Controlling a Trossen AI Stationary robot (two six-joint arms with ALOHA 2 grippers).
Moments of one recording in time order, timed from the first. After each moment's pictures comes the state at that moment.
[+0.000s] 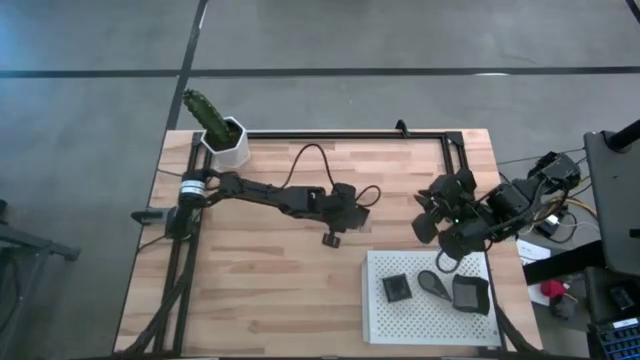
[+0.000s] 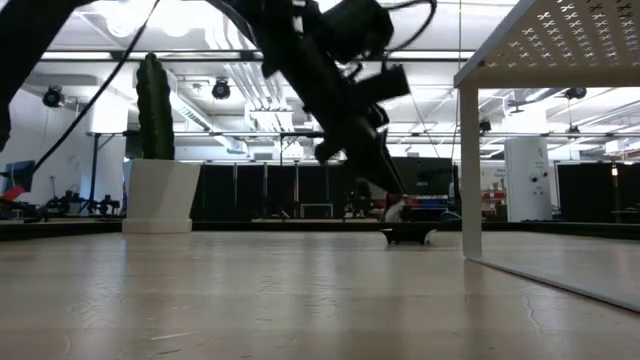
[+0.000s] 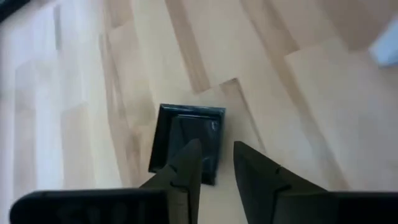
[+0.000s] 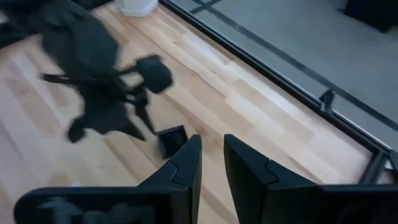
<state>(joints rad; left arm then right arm) 0.01 2.02 1.49 -0.29 -0.10 0.45 0.57 1.26 1.50 -1.57 0.86 1.25</state>
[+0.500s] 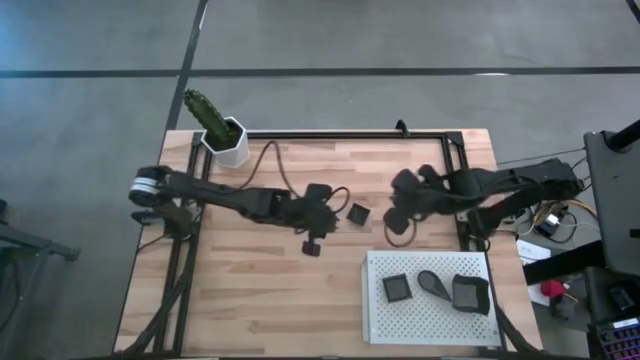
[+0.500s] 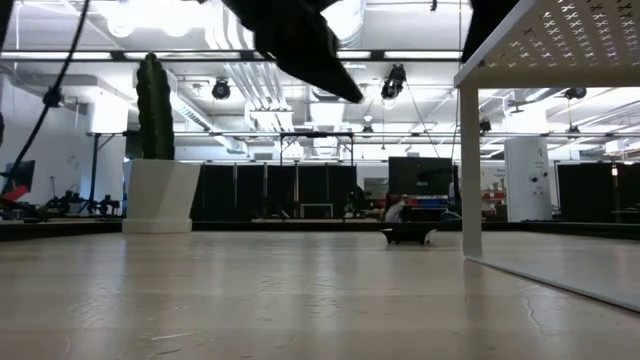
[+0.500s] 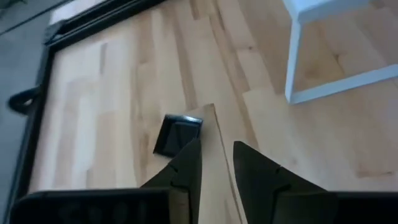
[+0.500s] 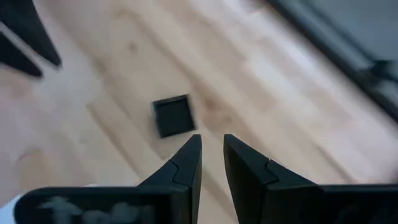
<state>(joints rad) -0.09 1.67 1.30 -0.31 -0.17 0.29 0.19 1.26 1.27 -1.16 0.51 0.79</state>
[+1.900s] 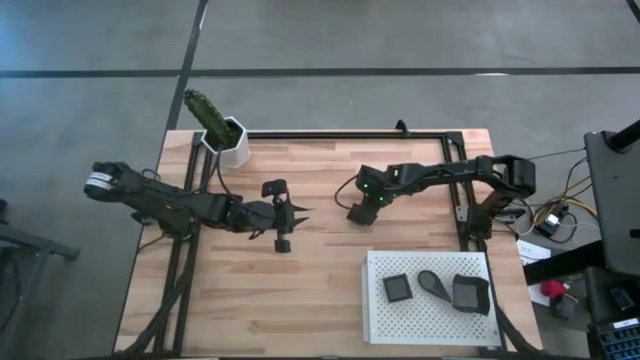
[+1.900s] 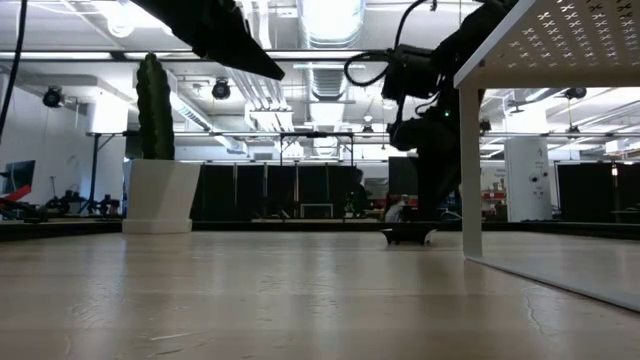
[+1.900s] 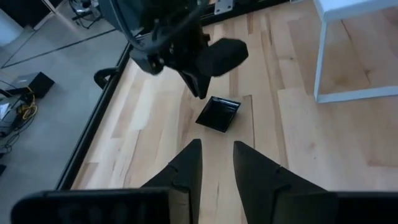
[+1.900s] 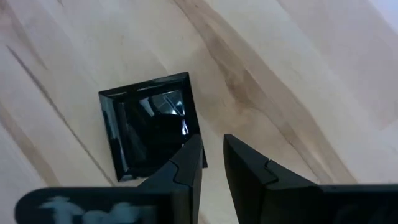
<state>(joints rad) -0.20 1.26 0.88 -0.12 -0.45 0.13 -0.24 1.63 0.94 -0.53 0.02 0.46</state>
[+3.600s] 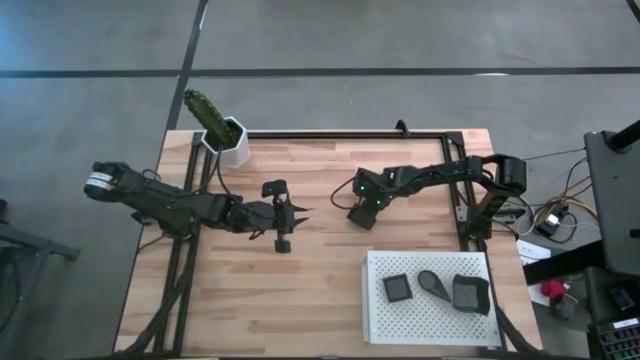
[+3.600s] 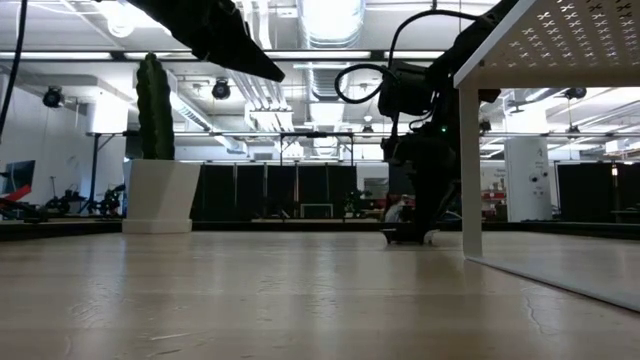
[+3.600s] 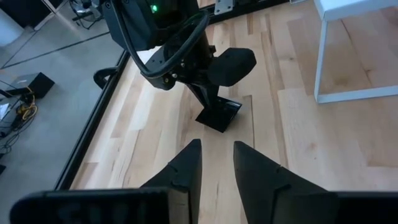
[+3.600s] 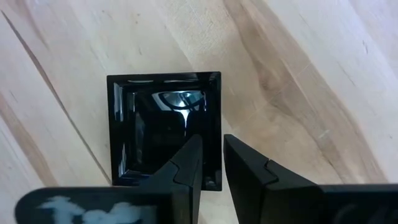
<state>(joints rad) -0.20 1.26 0.86 -0.11 -0.45 0.13 -0.24 1.71 0.93 -0.46 -0.06 0.38</state>
